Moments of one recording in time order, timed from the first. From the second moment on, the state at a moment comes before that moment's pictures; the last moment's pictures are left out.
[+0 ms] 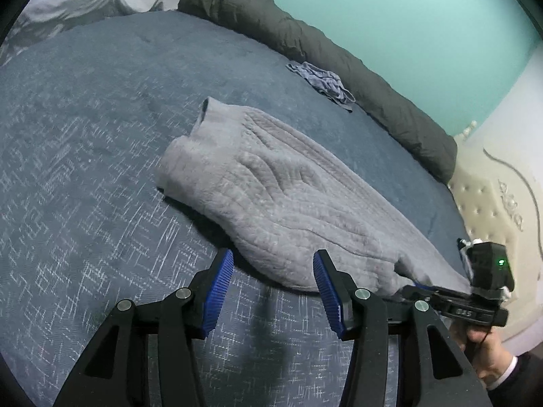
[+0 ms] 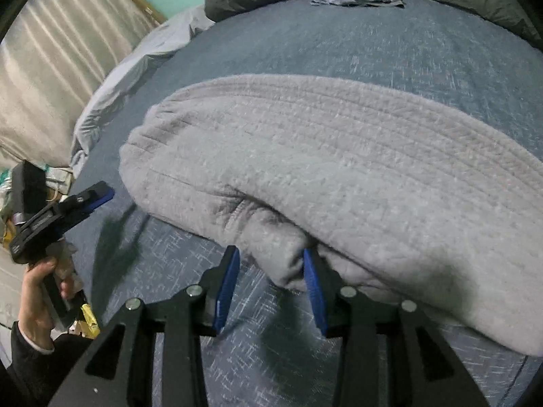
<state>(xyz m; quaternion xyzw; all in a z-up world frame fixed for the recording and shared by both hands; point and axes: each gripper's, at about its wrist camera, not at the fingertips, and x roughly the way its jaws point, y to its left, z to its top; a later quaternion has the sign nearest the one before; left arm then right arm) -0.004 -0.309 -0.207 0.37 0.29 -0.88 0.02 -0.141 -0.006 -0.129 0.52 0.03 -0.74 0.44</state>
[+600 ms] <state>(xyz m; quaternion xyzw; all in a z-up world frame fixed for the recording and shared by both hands) -0.006 -0.311 -0.211 0.37 0.29 -0.88 0.02 -0.098 0.006 -0.143 0.51 0.04 -0.72 0.47</state>
